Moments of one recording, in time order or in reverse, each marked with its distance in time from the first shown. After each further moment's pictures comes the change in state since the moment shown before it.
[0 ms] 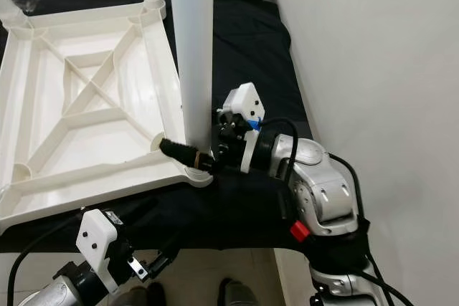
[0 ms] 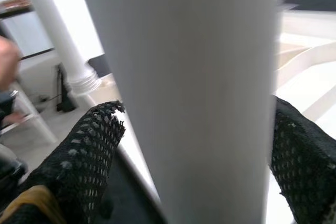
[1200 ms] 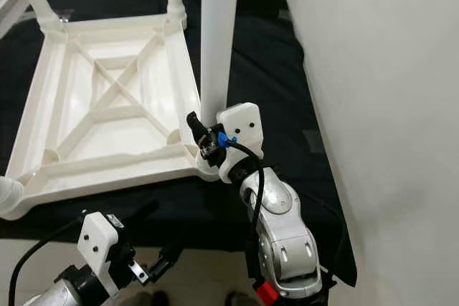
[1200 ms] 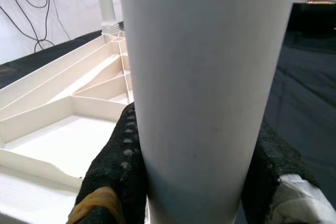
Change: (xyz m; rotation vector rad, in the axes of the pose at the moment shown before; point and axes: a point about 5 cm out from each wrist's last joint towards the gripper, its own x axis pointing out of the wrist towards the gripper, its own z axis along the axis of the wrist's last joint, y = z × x) left arm 0.001 0.003 0.001 0.015 -0.002 -0.011; right arm 0.014 0.026 -0.021 -0.008 0.004 -0.785
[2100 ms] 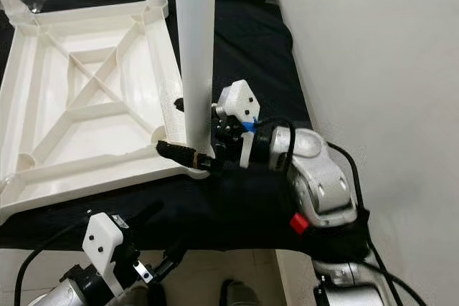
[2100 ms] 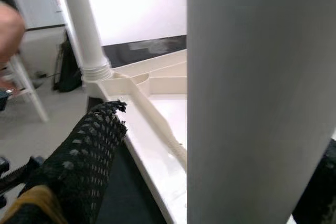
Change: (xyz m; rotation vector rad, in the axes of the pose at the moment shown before) left arm -0.002 -0.007 -0.006 -0.021 0.016 -0.002; right arm 0.019 -0.035 0.042 -0.141 -0.067 0.833
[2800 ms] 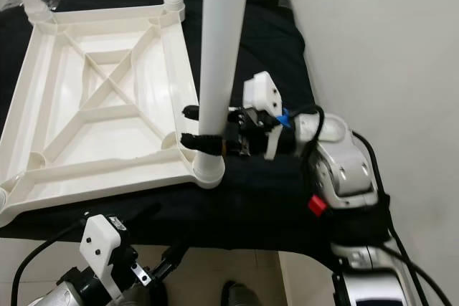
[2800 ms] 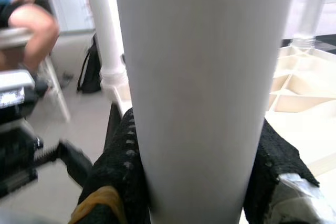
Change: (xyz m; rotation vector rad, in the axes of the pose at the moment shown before) left arm -0.003 -0.001 0.002 0.003 -0.001 0.002; right arm -0.015 0.016 -0.011 0.093 -0.093 -0.015
